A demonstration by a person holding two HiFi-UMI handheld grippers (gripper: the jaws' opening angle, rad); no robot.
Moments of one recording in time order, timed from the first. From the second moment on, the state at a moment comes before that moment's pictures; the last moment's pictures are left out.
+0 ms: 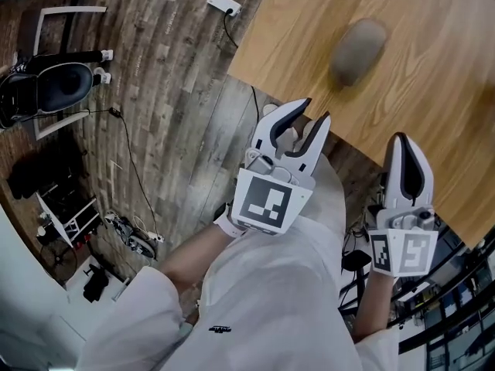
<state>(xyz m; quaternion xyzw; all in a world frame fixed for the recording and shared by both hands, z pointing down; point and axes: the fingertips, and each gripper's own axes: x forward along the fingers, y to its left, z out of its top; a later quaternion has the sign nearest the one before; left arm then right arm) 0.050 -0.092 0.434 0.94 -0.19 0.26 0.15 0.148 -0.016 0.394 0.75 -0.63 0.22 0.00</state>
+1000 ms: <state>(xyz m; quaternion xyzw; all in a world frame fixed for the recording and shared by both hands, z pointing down) 0.113 -0.116 0.526 0.93 -0.16 0.29 0.12 0.178 -0.021 0.454 0.77 -0.58 0.26 0.00</state>
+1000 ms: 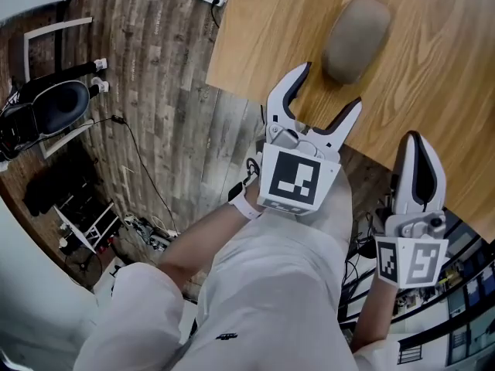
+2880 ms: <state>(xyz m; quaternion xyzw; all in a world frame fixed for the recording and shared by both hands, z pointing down) 0.185 -0.149 0.591 0.91 -0.18 0.36 0.09 0.208 -0.020 0.487 0.79 -0.53 0.30 -0.02</state>
